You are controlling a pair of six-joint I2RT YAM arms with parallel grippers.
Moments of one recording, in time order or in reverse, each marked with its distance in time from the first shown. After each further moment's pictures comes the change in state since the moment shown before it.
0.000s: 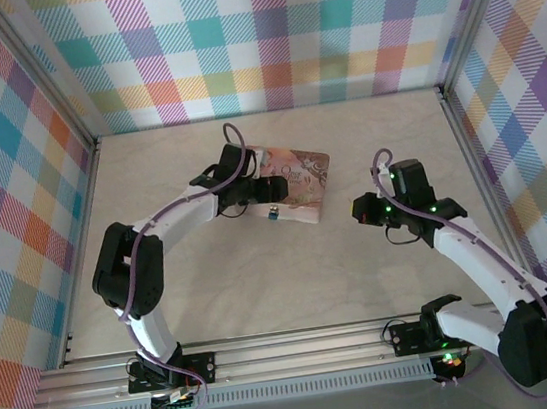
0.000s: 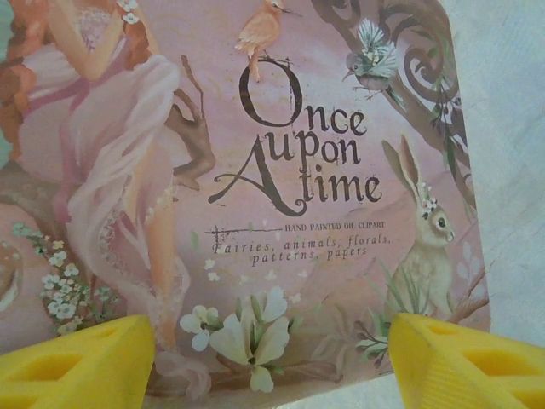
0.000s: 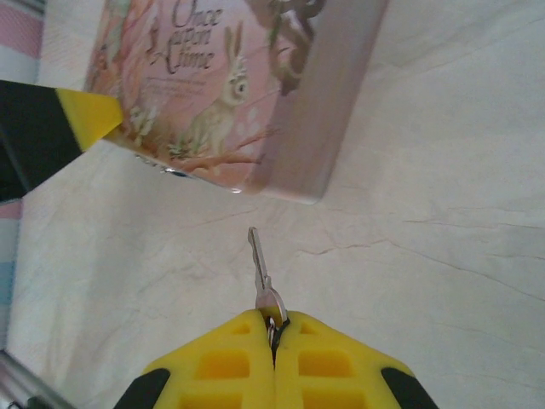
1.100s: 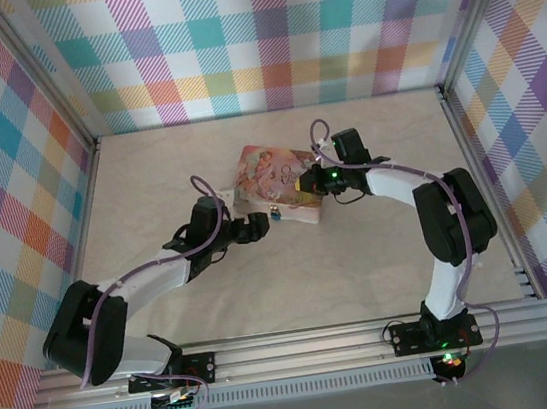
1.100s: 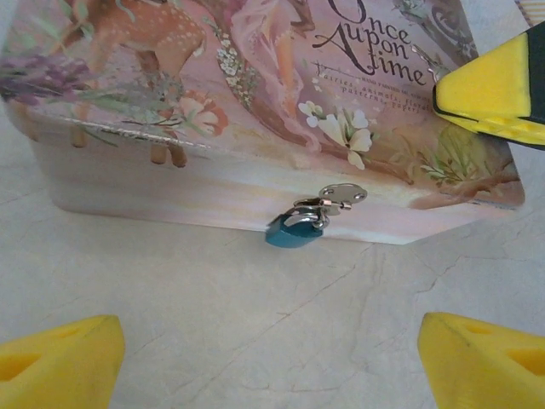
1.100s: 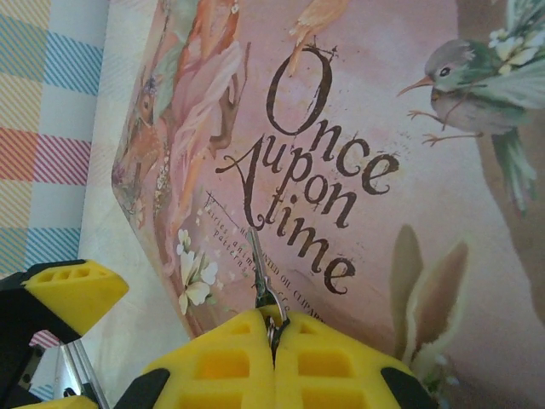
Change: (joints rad) left arm 0.000 -0.397 -0.632 0.438 -0.124 -0.052; right arm 0.093 0.758 0.410 0.322 -0.236 -0.010
